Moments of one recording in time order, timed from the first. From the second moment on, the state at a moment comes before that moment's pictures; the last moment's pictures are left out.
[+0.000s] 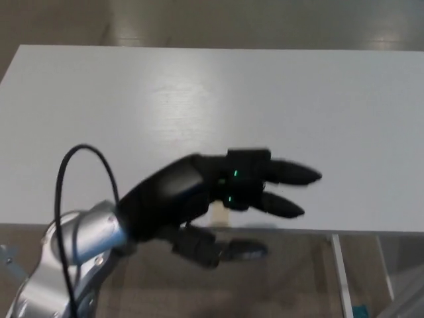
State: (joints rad) left_arm -0.28 0.31 -0.22 -0.29 -0.24 0.10 -0.63; right_arm 0.13 -0.20 -0.13 0.93 -0.02 -0.49 0.03
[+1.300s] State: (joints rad) left_arm -0.81 -0.01 -0.02 0.80 0.05 -0.01 0.04; right_arm 0.15 -0.22 -0.08 0.91 -0.03 -0.49 0.04
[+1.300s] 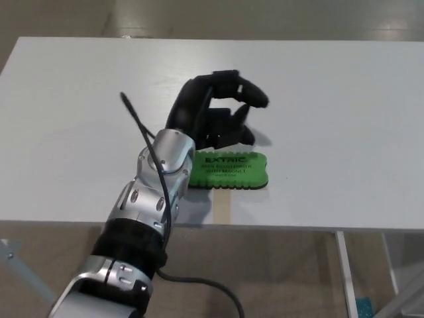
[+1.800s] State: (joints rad) left_arm -0.83 -0.05 0.01 0.97 0.07 -0.07 0.16; right_arm 0.15 -0.22 -0.07 0.91 -0.06 -0.50 0.03
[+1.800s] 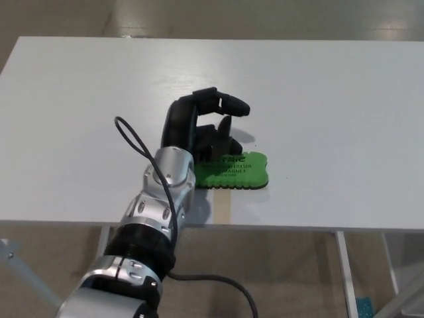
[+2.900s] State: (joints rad) left_arm -0.74 -0.08 -0.03 1.01 0.08 -0.23 0.18; right_arm 0.14 -0.24 -0.05 0.91 -0.07 -0.52 0.03
